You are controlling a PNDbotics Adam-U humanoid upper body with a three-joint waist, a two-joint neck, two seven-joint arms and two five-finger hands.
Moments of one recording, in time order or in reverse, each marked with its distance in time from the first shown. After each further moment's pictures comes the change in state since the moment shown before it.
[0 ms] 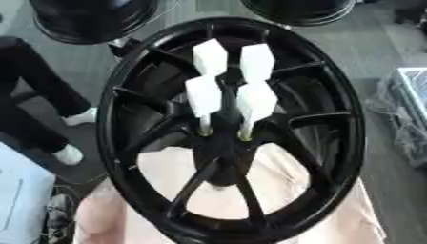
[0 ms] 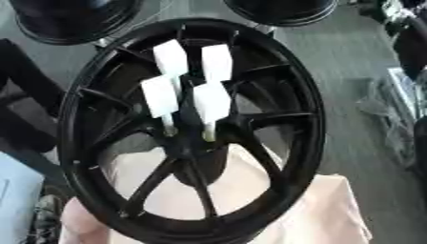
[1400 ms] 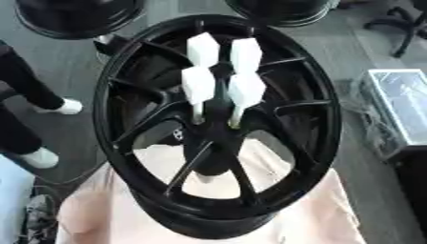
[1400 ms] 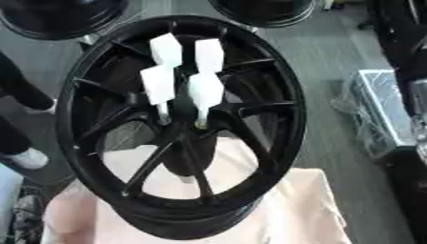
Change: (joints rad) left arm 0.059 0.045 -0.004 0.031 -0.012 0.005 0.004; right arm -0.640 0.103 0.448 0.251 0.156 -0.268 0.420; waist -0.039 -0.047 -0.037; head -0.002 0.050
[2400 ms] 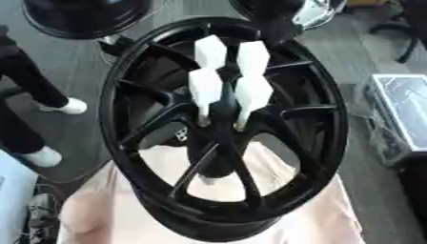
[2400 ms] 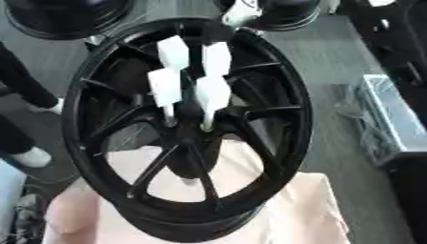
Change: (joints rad) left arm 0.000 0.012 -0.001 0.006 0.000 0.002 -0.002; right arm 0.145 -0.072 0.220 -0.285 0.230 -0.055 0.205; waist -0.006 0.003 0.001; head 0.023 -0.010
